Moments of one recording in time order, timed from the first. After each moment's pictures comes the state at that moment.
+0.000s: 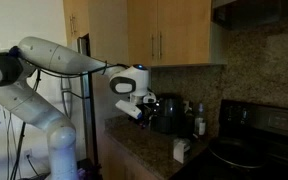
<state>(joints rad) 0.03 -0.63 -0.53 -2.54 0.06 2.00 -0.73</state>
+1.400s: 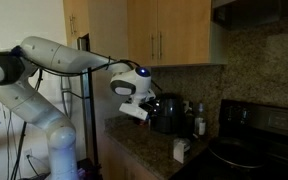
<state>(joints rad) 0.02 -0.60 -0.54 -2.53 0.37 1.95 -1.24</state>
